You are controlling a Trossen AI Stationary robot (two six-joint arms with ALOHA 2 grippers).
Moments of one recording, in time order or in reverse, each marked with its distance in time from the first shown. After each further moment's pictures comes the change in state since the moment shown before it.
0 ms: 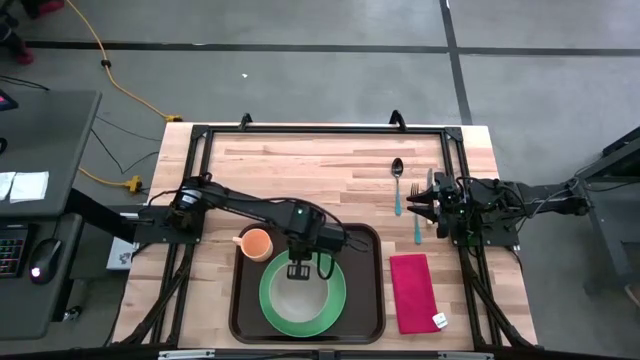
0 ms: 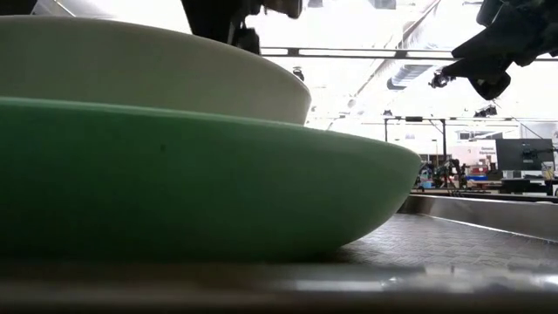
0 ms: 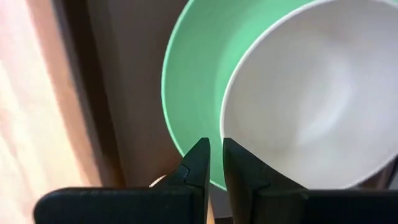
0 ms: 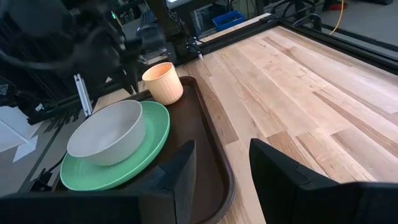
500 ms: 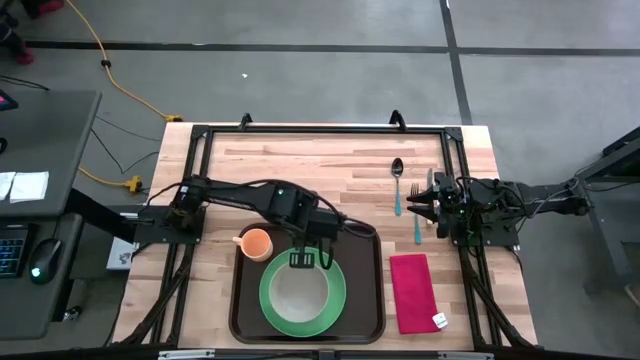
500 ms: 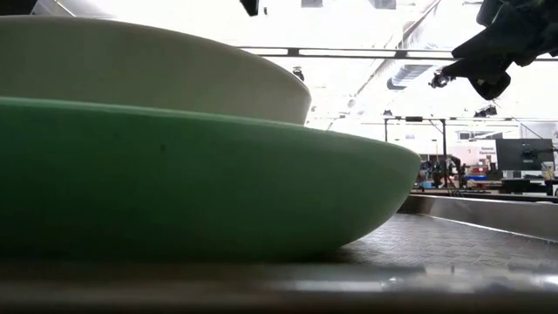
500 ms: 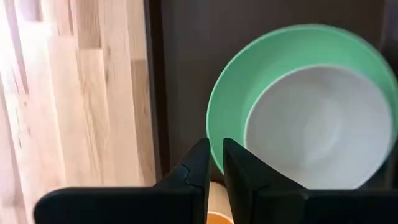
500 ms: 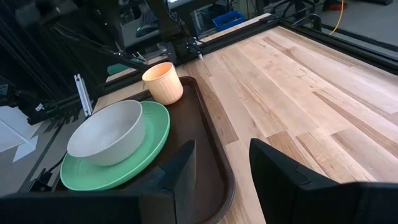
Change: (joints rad) left arm 0.000 0.000 0.341 -0.167 -0.174 0.000; right arm 0.000 0.000 0.000 0.000 0.000 0.000
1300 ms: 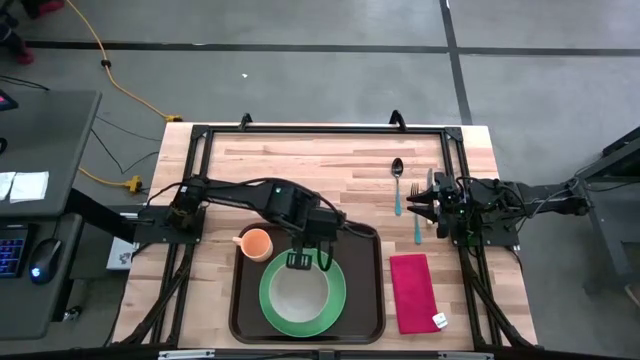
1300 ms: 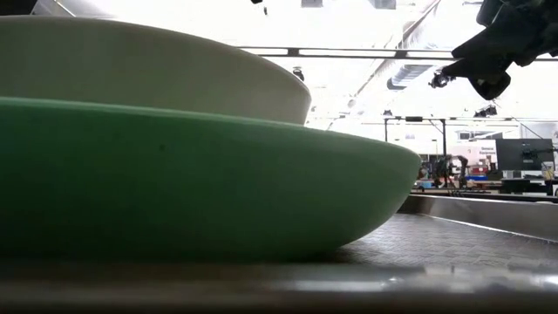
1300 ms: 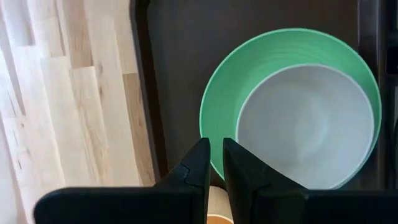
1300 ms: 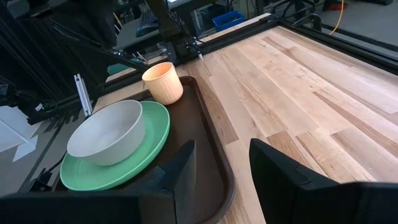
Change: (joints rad) left arm -0.001 0.000 0.035 0.000 0.037 0.088; right arm 0.000 0.000 0.000 0.000 0.000 0.000
